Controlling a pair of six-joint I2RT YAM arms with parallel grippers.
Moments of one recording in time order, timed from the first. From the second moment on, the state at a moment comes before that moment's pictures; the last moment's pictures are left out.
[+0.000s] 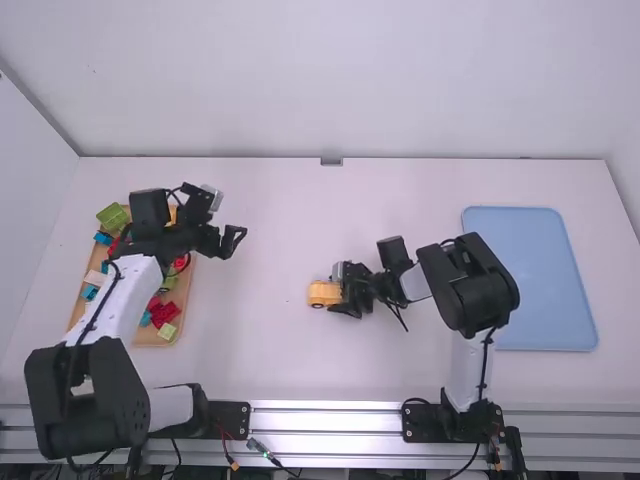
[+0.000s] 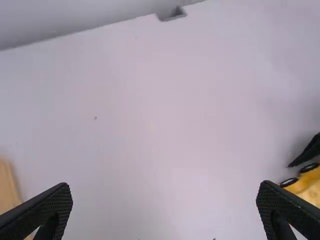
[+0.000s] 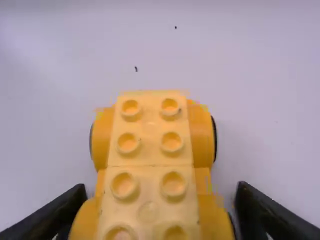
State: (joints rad) left arm 0.21 1.38 0.87 -0.30 0.57 0.36; right arm 0.35 2.07 0.71 0.34 -0.94 -0.91
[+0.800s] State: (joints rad) left arm 0.36 1.63 1.40 -0.82 0.21 0.18; right arm 0.35 1.48 0.71 -0.25 -0.37 -0.89
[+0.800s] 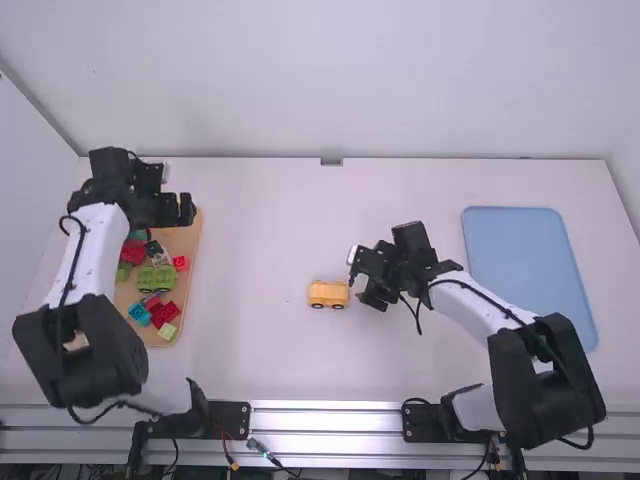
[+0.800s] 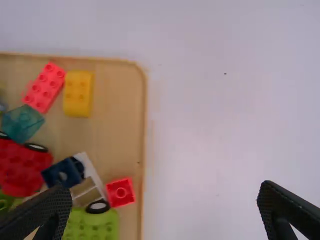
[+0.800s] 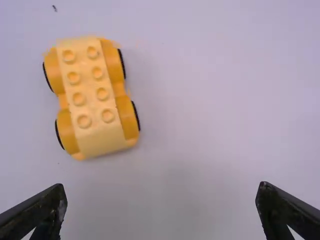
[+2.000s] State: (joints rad) left arm 0.44 2.47 2.18 -1.20 0.07 0.29; right arm 0.26 1.42 0.71 -0.25 -0.40 -0.89
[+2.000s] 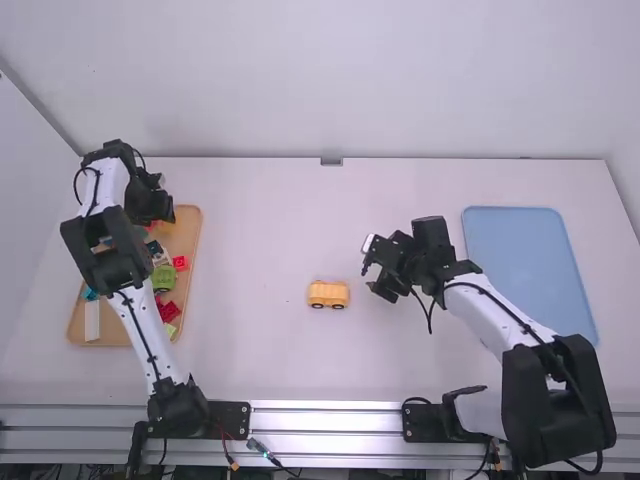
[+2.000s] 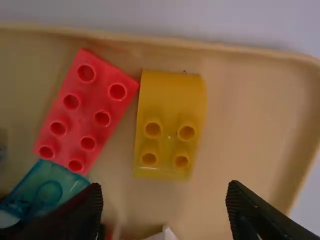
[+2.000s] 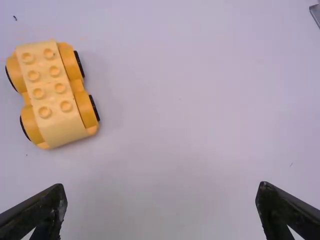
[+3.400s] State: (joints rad) left arm 0.43 2.46 2.07 -1.08 0.08 0.27; right arm 0.26 1.42 0.71 -0.24 -0.41 -0.89
